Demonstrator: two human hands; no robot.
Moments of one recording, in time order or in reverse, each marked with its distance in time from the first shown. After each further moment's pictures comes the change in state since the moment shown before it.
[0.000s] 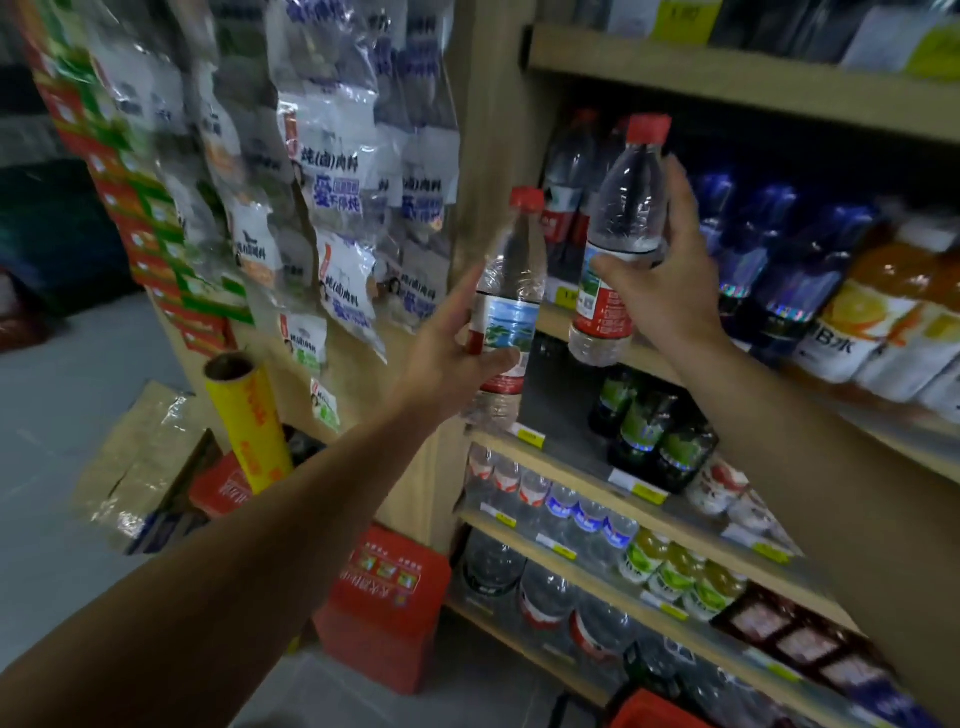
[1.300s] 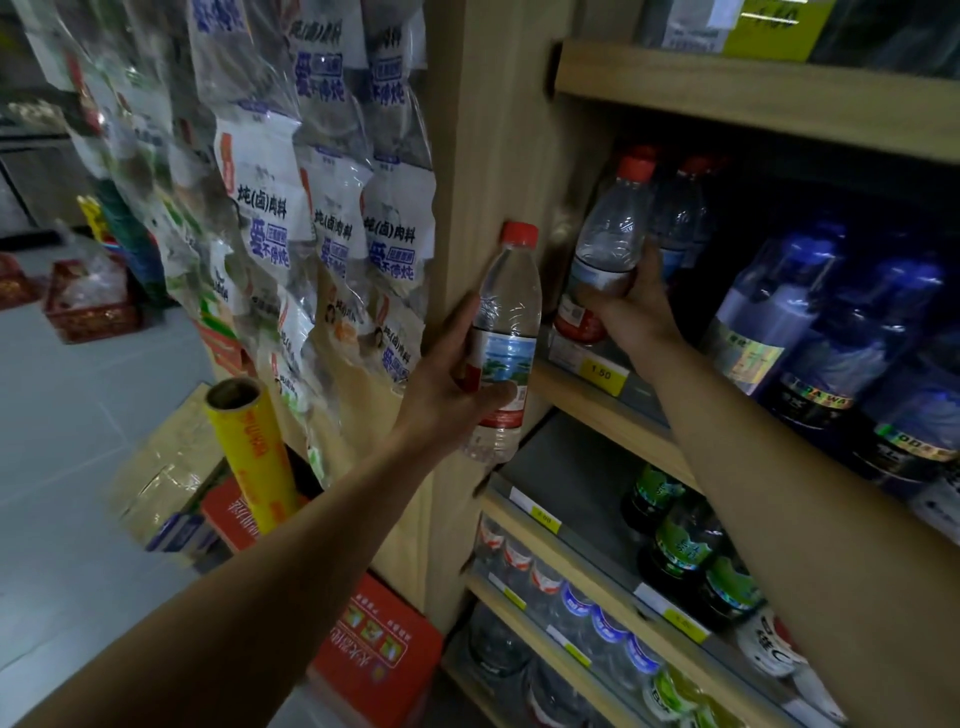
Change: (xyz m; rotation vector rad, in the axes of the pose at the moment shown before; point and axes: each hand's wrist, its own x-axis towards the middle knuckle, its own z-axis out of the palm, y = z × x) left_hand 0.081 -0.055 0.016 0.057 0.182 0.005; right_hand 0.140 0.116 0.076 0.154 -0.257 0.185
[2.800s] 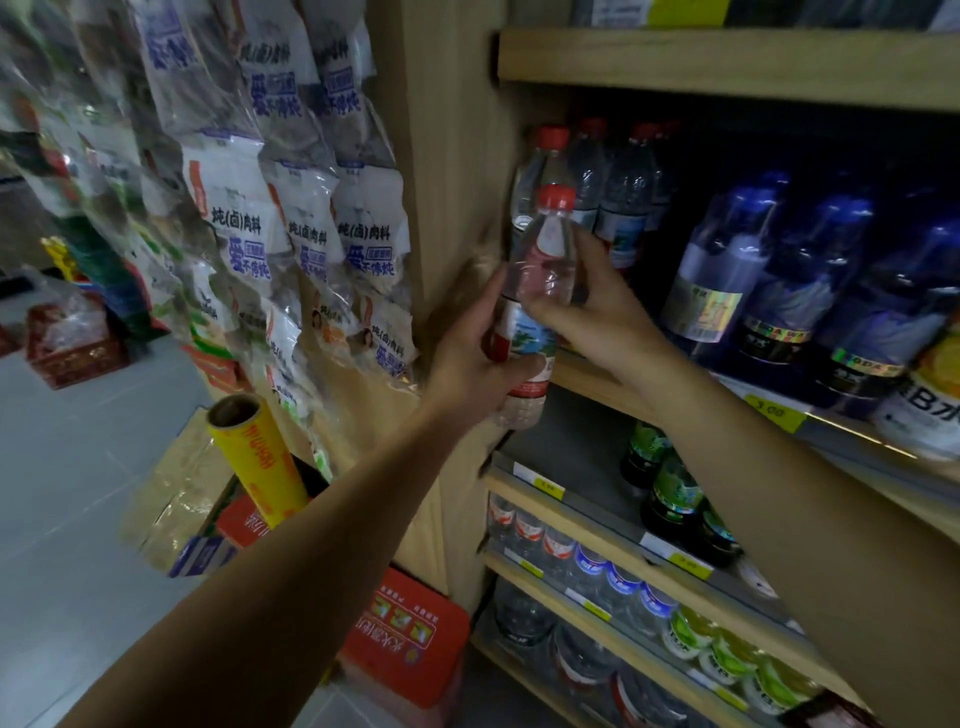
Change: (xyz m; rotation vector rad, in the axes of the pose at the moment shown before) left_hand 0.008 0.028 0.027 0.126 -0.126 -0.050; right_hand -0.086 -0.050 -0.007 -0.017 -0.168 -0.049
